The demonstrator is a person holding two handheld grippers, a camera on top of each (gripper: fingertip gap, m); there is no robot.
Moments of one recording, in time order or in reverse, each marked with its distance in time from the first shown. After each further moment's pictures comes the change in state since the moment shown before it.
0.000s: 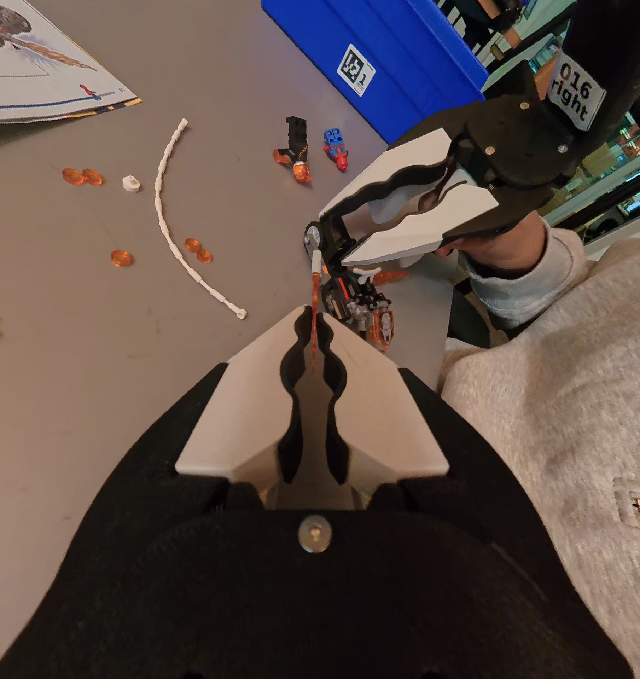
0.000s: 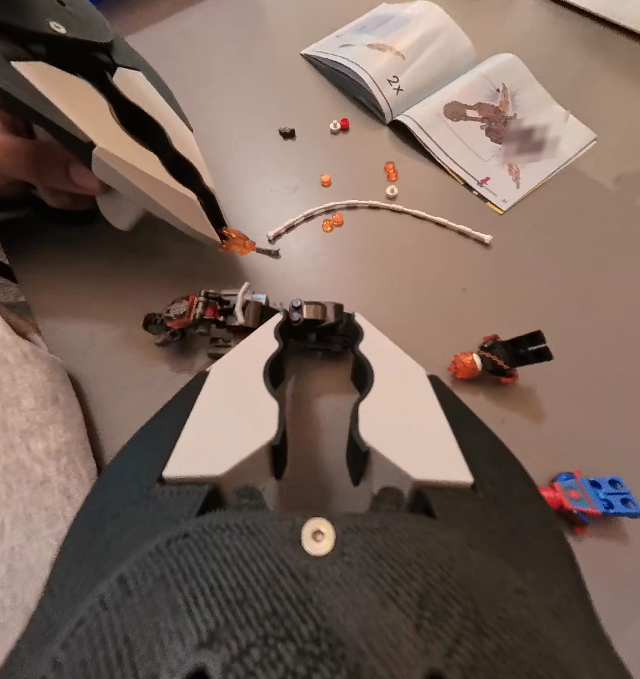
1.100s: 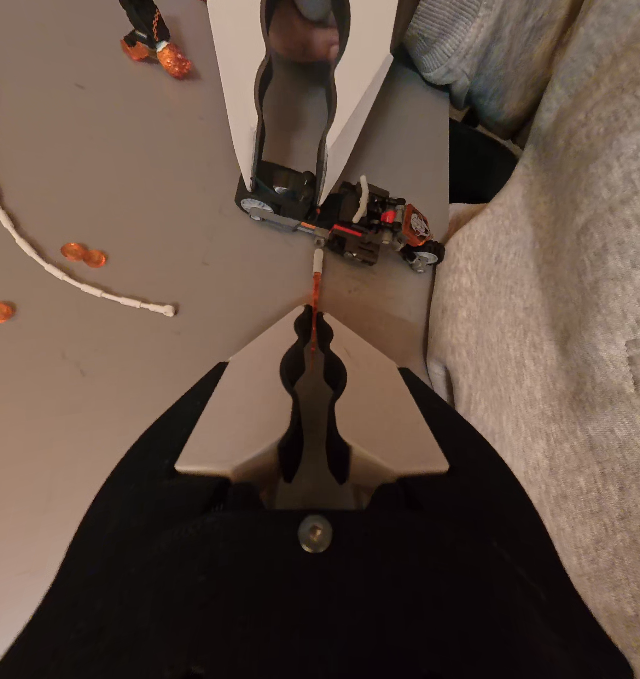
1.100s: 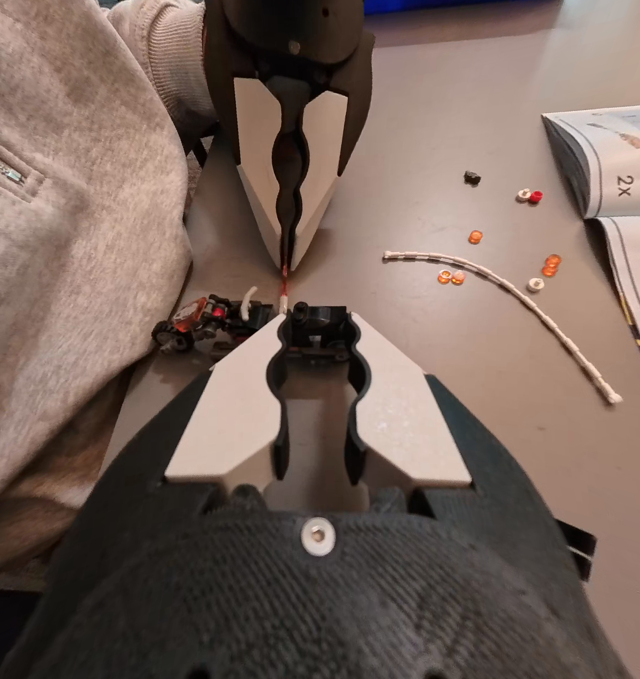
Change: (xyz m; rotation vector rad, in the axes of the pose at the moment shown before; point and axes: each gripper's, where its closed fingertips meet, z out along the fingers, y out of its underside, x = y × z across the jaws) left arm 0.027 0.043 0.010 -0.337 0.082 0.379; right arm -0.037 0.002 -0.013 0.048 -0.605 -0.382
